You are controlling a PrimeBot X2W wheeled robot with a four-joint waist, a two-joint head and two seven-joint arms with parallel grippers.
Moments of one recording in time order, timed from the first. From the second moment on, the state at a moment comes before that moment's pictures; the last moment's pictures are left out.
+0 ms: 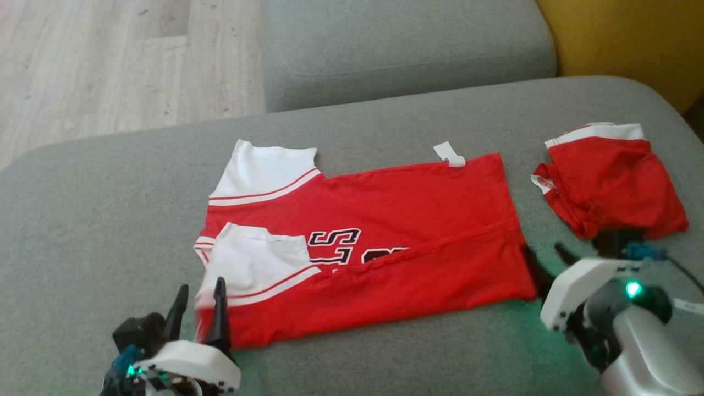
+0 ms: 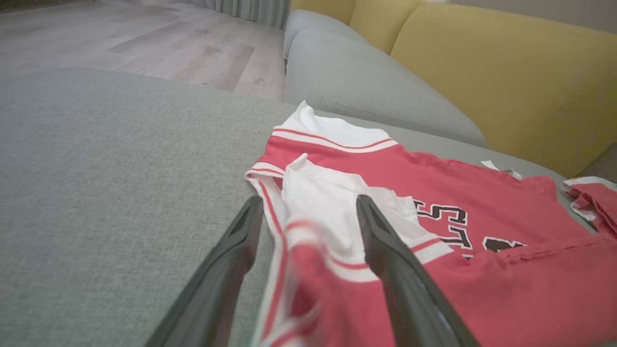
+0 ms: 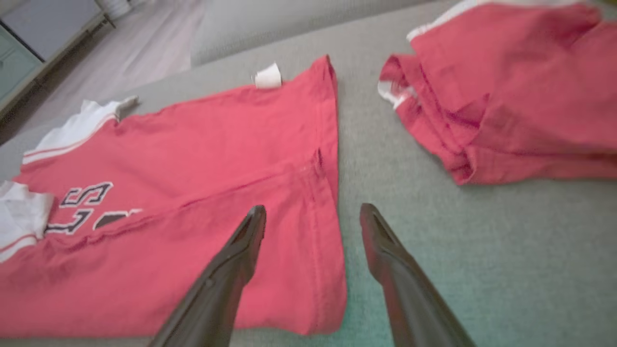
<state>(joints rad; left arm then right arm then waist) -0.10 0.09 -0.17 0.51 -0.44 -0.06 -0.13 -0.25 -0.19 0.15 0.58 0.41 0.13 0.23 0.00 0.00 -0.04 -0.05</state>
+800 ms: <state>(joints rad) -0.71 0.34 -0.33 0.51 -0.49 -0.13 0.08 -0.49 -0.11 -0.02 0.31 0.22 0.13 0.10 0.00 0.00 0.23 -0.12</state>
